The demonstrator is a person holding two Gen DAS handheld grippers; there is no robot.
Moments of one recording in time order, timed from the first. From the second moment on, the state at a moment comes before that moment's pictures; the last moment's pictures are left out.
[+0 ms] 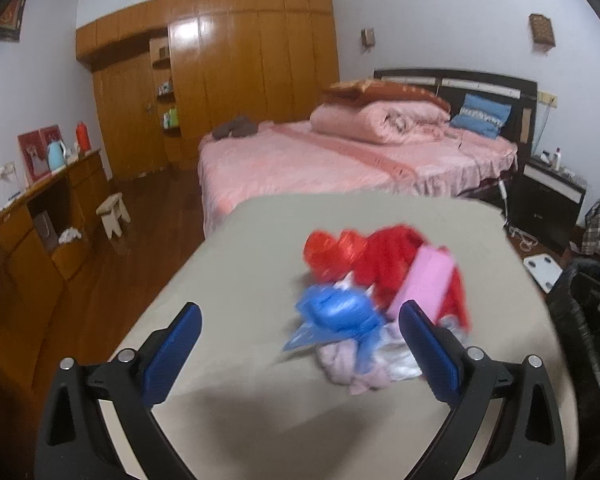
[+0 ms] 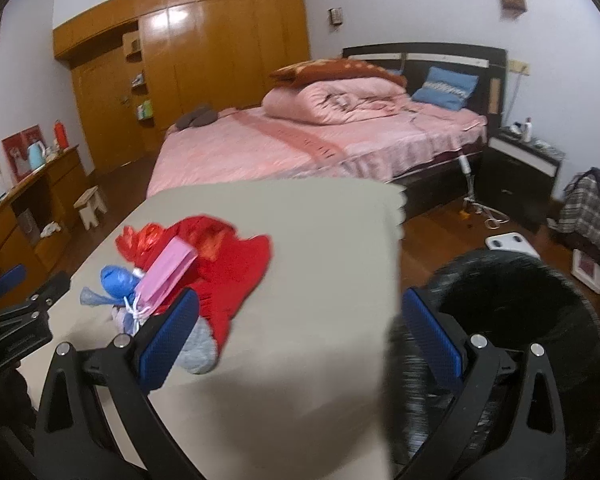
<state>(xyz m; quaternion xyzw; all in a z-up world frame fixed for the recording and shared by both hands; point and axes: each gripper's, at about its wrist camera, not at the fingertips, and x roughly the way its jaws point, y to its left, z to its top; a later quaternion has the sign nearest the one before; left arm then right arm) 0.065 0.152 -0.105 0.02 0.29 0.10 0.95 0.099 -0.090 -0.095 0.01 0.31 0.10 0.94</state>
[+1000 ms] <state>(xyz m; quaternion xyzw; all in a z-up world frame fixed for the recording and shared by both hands) 0.080 0.180 -0.152 0.00 0.33 0.08 0.94 0.115 -0.006 -0.163 -0.04 0.40 0.24 0.88</state>
